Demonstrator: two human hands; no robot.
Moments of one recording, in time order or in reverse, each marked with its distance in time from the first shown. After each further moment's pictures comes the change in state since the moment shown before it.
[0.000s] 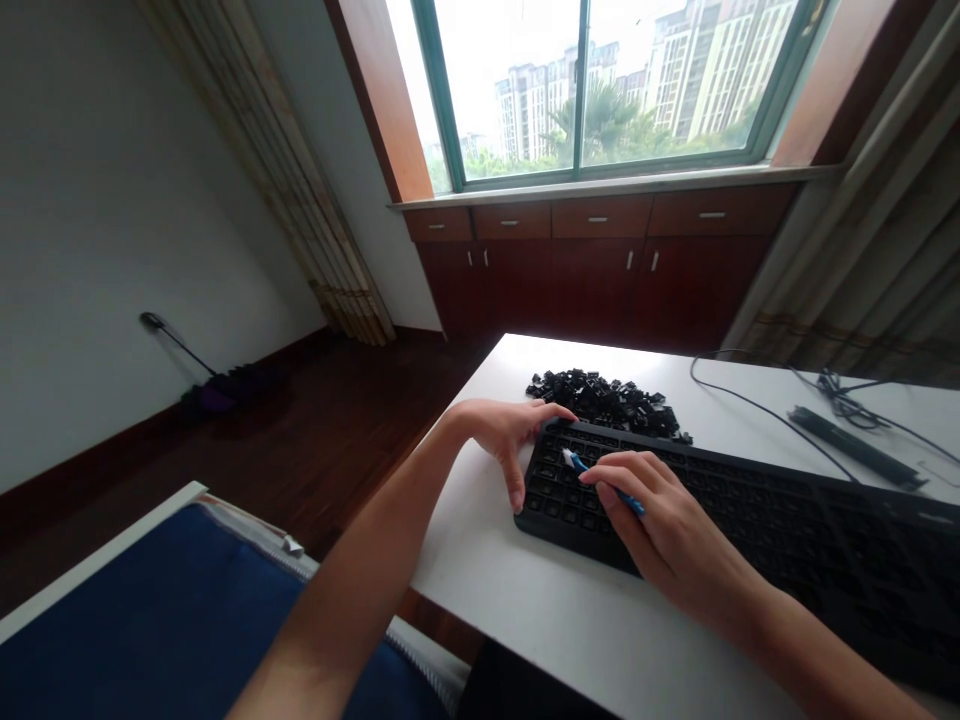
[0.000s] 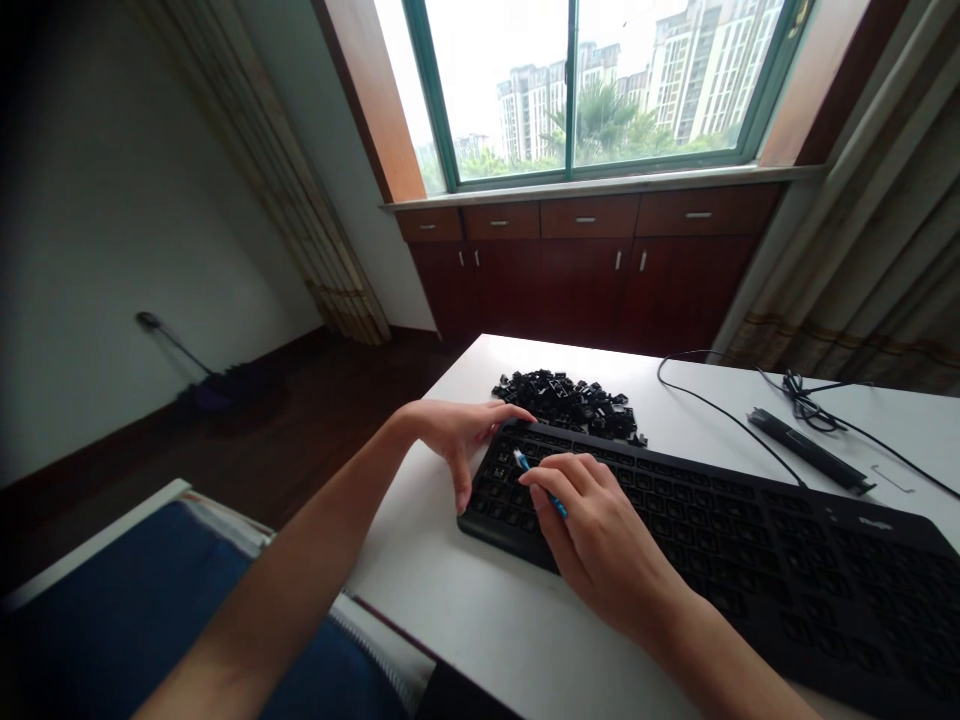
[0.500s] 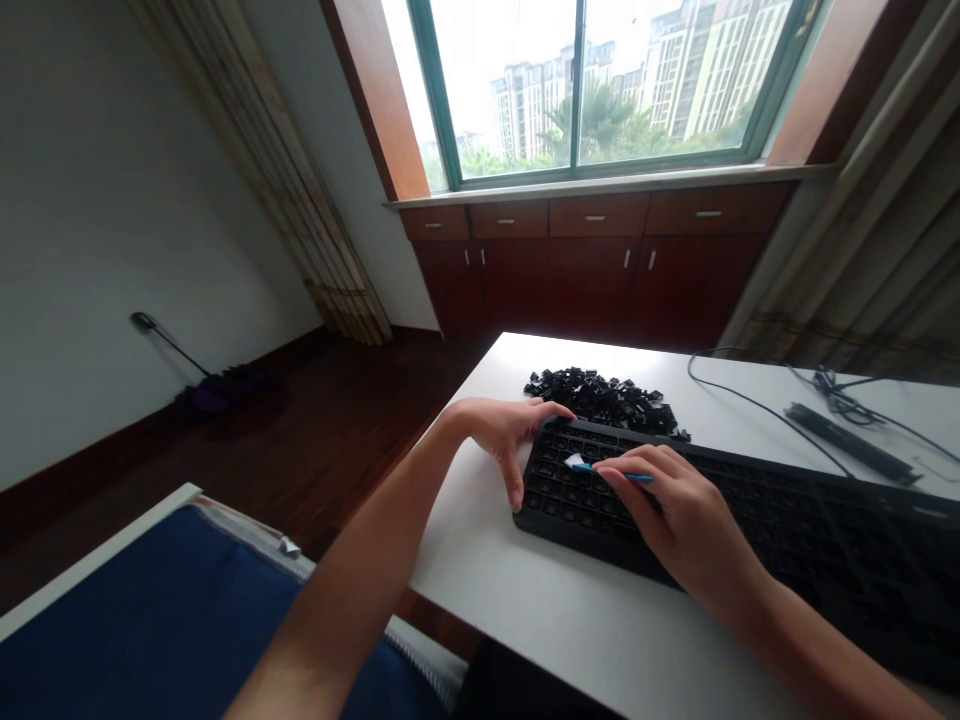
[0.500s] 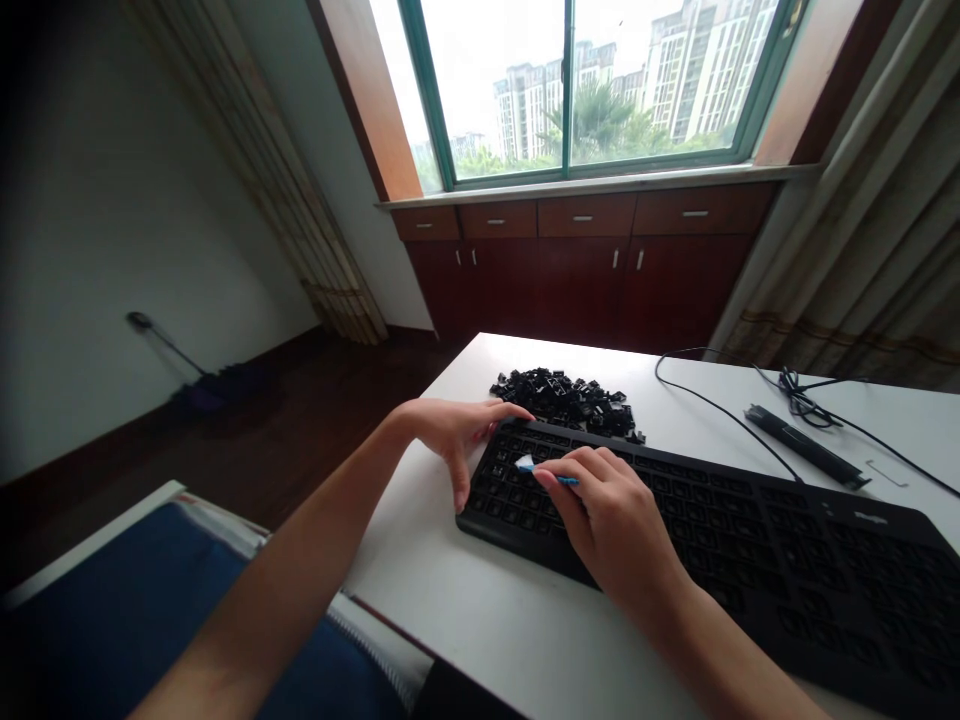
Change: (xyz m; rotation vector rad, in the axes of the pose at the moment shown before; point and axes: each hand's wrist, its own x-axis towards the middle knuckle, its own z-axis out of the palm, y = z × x) left_hand 0.000 0.001 0.000 -0.033 0.000 -0.044; right_hand 0.000 0.011 0.002 -0.059 0.180 0.055
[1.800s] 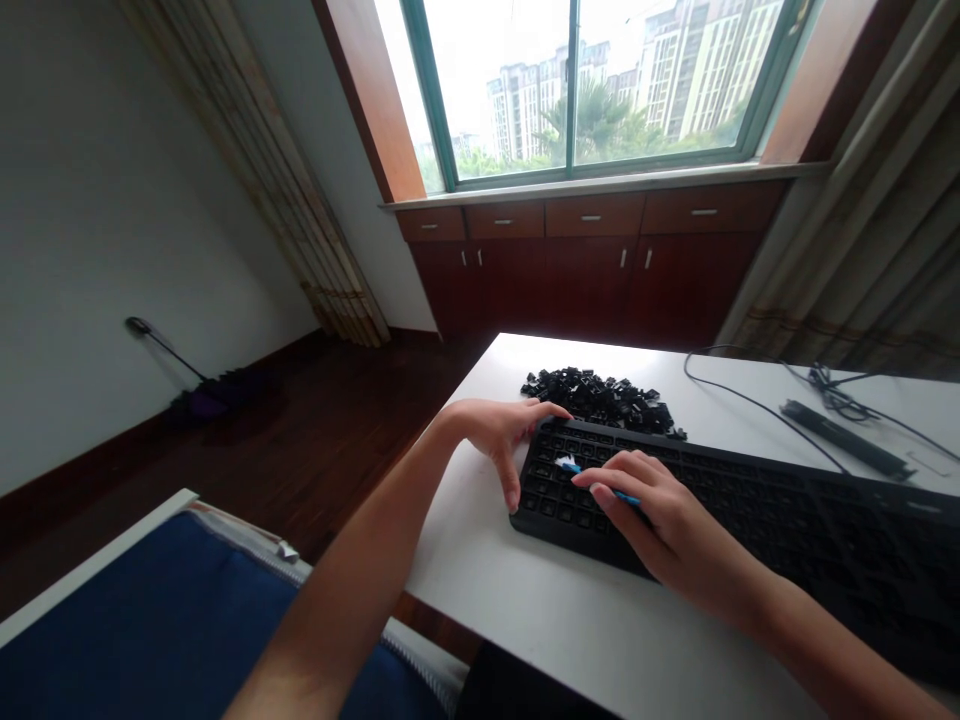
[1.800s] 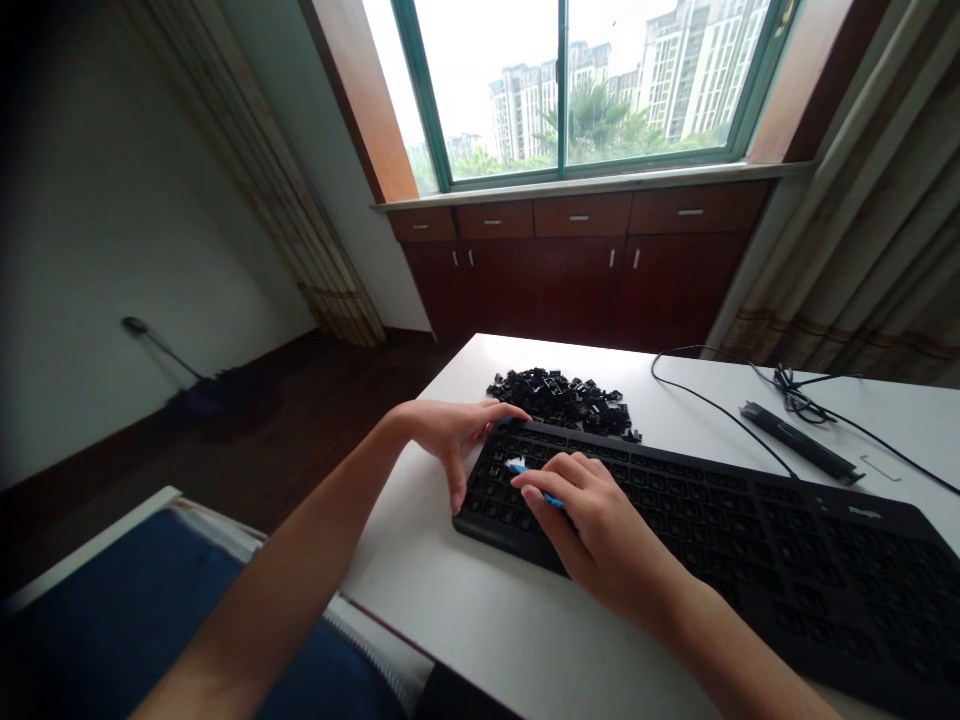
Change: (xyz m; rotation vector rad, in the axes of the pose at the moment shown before) left_hand 0.002 -0.007 0.002 0.021 0.020 0.072; right_hand 0.006 -0.013 -0.014 0.127 -0.238 -0.037
